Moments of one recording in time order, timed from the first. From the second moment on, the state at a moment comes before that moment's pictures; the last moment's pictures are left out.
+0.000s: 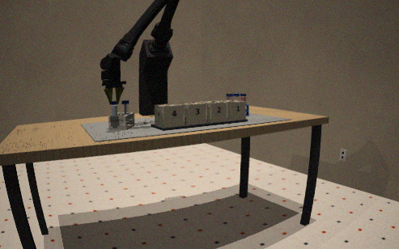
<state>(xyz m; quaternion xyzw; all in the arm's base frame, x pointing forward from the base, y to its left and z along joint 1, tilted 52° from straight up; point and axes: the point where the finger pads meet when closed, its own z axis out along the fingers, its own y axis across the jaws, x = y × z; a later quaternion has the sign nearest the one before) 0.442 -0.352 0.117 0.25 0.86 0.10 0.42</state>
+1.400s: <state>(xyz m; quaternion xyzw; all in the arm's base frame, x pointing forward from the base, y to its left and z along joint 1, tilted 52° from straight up) 0.348 -0.348 0.191 0.26 0.86 0.10 0.42</state>
